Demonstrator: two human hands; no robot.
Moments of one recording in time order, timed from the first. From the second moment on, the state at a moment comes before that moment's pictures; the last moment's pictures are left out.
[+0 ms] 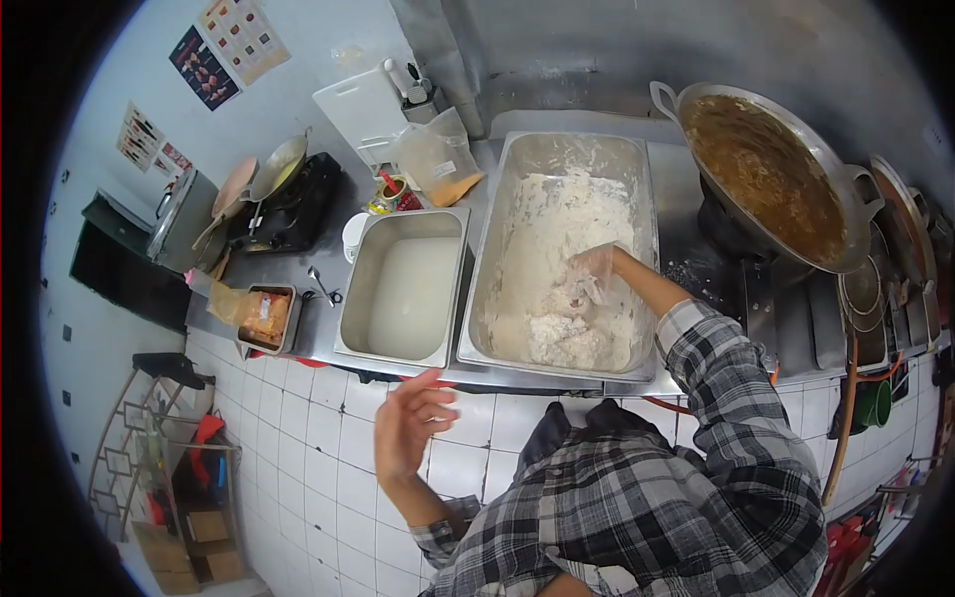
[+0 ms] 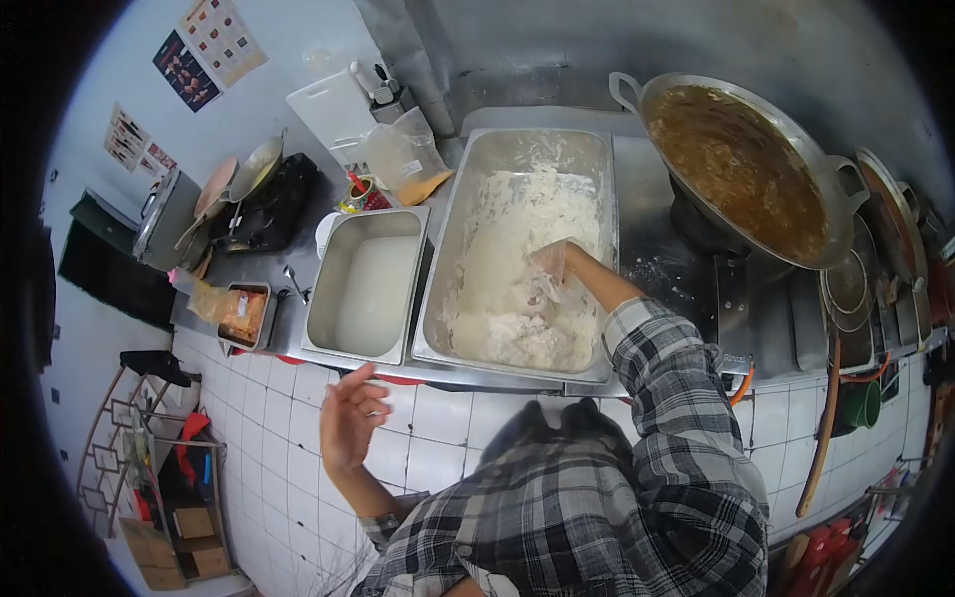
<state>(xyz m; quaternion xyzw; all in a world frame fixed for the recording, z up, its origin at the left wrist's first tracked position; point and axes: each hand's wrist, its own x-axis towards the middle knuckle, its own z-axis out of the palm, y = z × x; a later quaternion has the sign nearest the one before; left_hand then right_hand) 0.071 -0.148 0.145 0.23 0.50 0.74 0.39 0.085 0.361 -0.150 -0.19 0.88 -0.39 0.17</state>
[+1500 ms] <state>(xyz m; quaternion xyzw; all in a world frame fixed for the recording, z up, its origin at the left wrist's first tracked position) 0.065 -0.194 0.097 -0.01 0.39 0.91 0.17 0.128 0.348 -0.097 0.02 0.95 0.13 0.29</state>
